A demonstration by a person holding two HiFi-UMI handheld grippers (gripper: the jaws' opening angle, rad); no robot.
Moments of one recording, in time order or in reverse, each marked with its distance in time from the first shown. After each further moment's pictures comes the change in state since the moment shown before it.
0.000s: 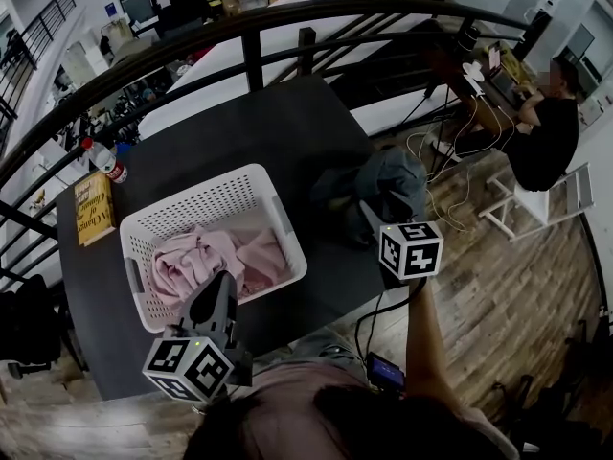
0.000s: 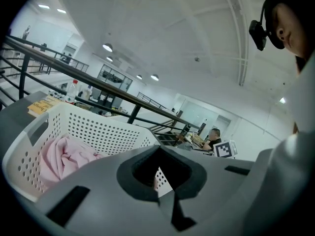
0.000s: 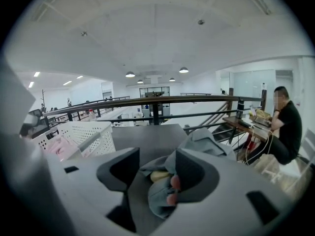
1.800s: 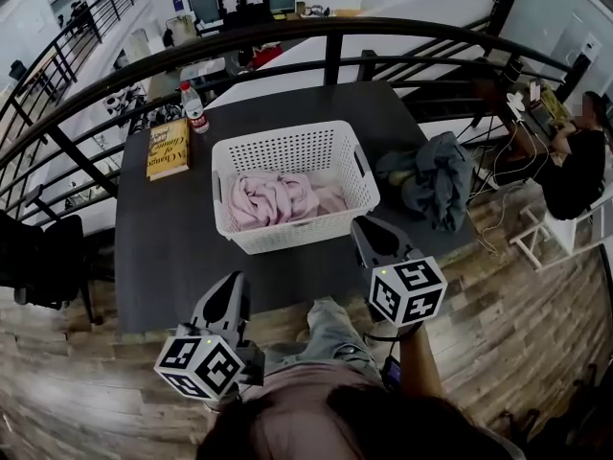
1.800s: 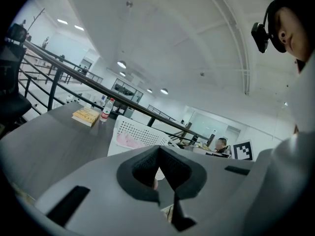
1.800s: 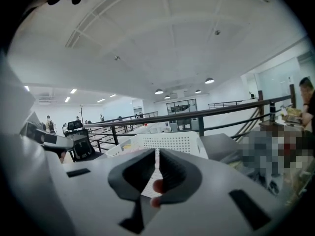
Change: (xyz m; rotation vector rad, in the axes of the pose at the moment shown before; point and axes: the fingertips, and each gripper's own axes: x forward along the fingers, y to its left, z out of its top) left arm -0.215 0.047 -0.046 -0.041 -0.160 0.119; right arm -0.146 0.266 -0.023 -0.039 -0.192 0.346
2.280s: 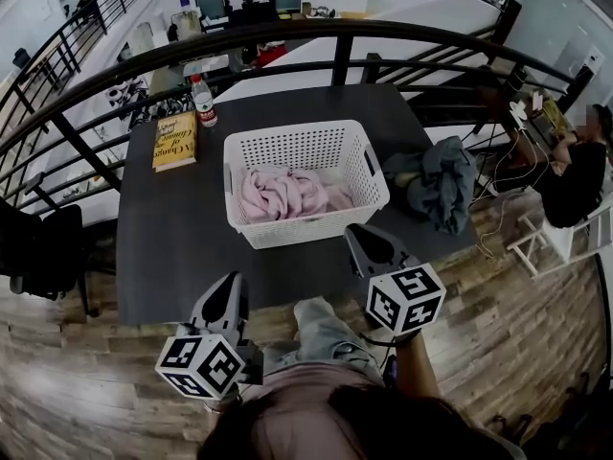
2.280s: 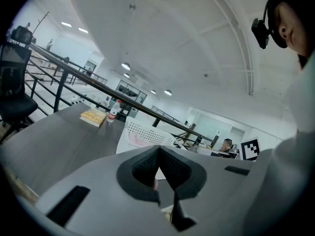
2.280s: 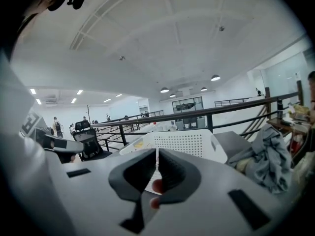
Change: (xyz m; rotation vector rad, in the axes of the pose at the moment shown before) left arm -0.020 0.026 0.000 -0.013 -0.017 0.045; right arm 0.002 0.047 -0.003 0.000 0.015 0.076
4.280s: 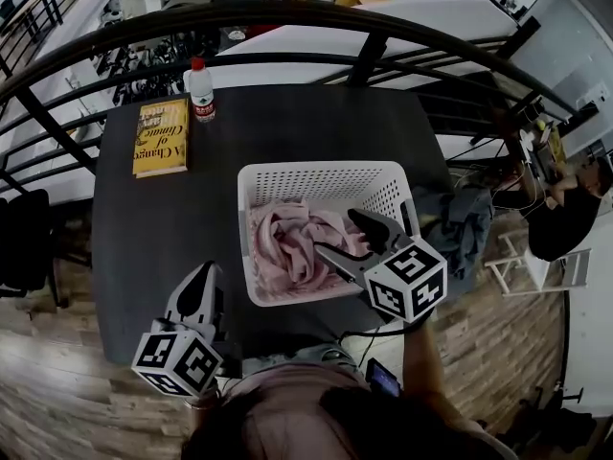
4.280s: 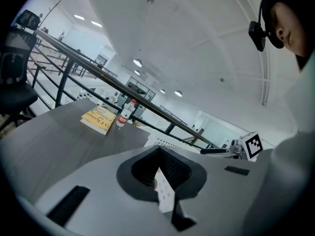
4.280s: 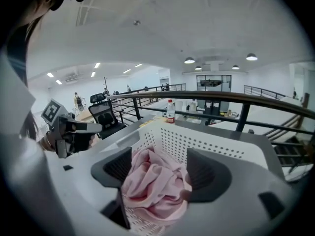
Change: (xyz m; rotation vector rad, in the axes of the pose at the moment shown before) left arm 0.121 0.138 0.067 -0.111 0.002 0.060; right arm 0.190 0.002 0.018 -0.193 0.356 0.233
